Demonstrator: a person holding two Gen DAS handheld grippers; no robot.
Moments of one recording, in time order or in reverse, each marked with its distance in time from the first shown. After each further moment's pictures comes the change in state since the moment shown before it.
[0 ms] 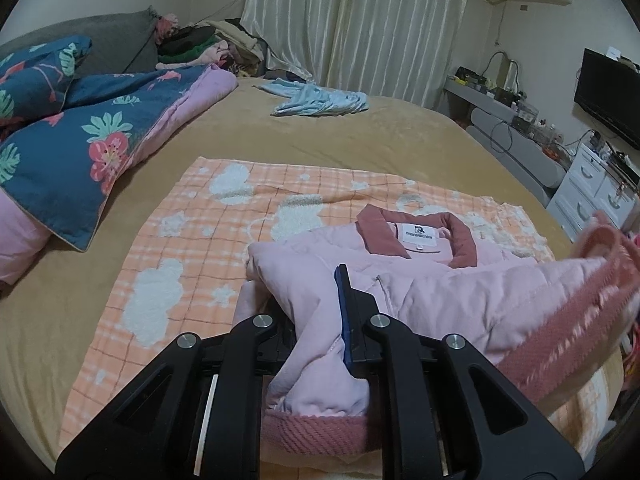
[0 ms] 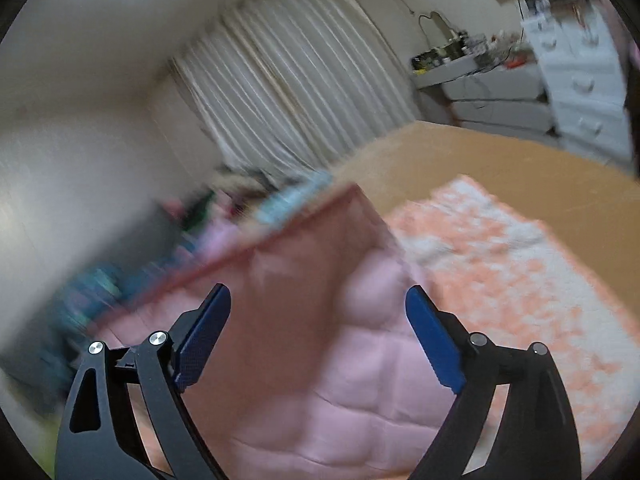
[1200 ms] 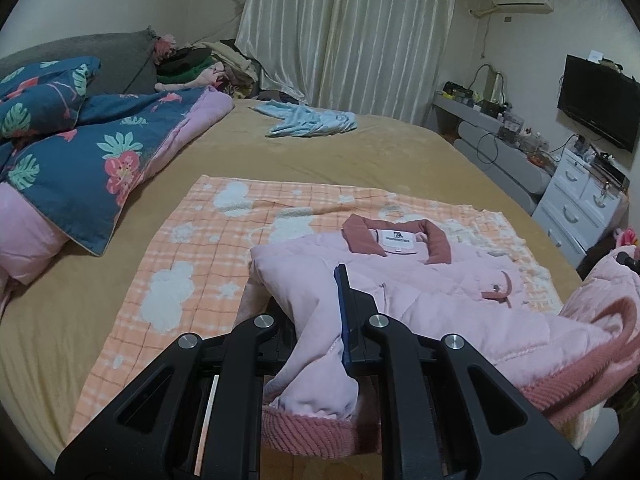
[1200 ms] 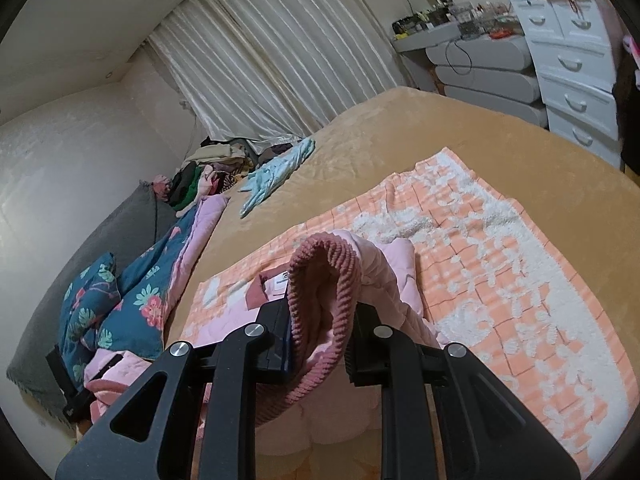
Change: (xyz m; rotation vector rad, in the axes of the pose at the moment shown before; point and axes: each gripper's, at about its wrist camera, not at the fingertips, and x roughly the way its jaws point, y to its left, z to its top) left arm -0.068 -0.009 -0.016 0.026 -0.071 -0.018; right arm -0.038 0.001 0.037 0.123 0.121 0.034
